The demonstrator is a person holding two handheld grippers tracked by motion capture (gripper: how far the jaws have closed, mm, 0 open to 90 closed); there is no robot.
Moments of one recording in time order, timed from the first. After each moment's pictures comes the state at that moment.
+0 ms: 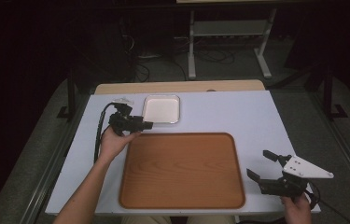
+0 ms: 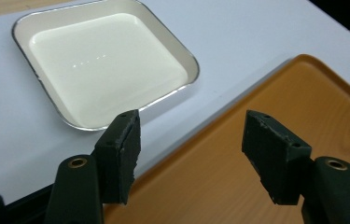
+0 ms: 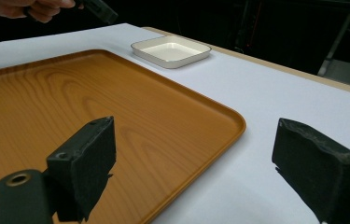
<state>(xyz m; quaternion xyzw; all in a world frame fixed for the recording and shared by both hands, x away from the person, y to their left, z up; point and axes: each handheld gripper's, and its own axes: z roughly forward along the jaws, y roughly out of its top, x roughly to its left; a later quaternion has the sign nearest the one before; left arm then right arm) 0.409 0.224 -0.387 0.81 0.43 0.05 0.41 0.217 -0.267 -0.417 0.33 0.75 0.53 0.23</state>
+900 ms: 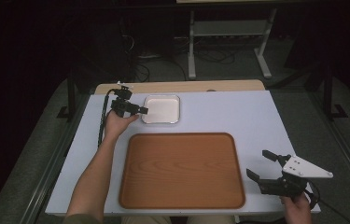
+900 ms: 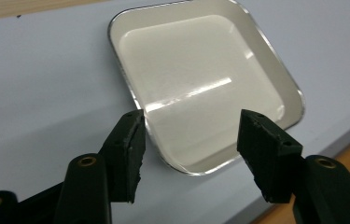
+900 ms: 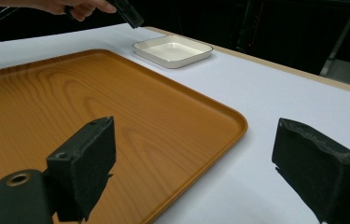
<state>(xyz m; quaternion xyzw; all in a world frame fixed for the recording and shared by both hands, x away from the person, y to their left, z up) 0.486 0.235 -0.404 0.78 0.52 0.06 0.33 0.218 -0.266 -0.418 0.33 0.75 0.53 0.23</state>
